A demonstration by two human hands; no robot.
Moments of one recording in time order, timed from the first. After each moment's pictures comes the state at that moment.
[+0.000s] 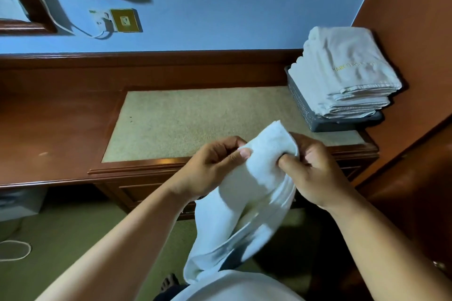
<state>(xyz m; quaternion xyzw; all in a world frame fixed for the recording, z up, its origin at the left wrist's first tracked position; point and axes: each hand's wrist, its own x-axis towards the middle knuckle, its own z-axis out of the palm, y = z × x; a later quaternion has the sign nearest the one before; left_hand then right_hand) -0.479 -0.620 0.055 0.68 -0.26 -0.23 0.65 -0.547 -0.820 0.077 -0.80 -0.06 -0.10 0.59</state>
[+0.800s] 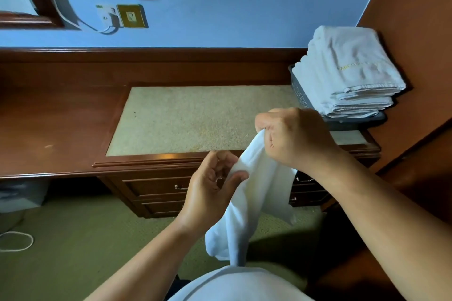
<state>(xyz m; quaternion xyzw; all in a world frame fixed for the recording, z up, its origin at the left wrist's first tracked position) -0.527 -0.616 0.005 0.69 -0.16 -0.01 0.71 -0.507 -0.800 0.114 -0.95 -0.19 -0.24 0.06</state>
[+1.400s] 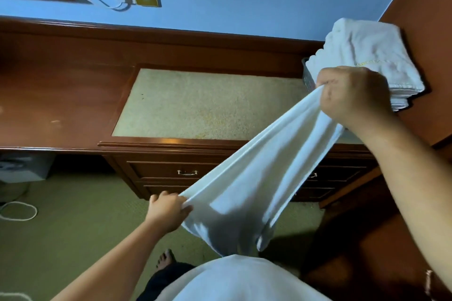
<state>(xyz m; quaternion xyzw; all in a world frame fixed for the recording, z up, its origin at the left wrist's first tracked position) -0.504 -0.512 -0.149 0.97 -0.10 -0.23 0.02 -0.470 -0.867 0.126 -0.96 -0.05 -0.28 0.02</state>
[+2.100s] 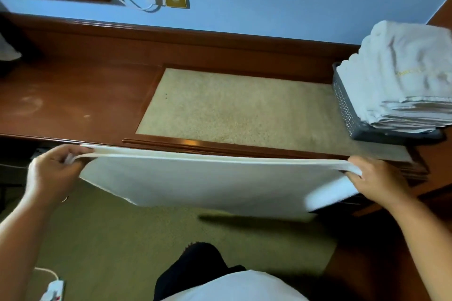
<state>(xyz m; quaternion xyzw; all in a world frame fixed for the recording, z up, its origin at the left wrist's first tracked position) -0.478 -0.301 -0.047 0.89 0.20 0.14 0.38 -0.487 -0.972 -0.040 -1.00 0.03 -0.05 0.05</state>
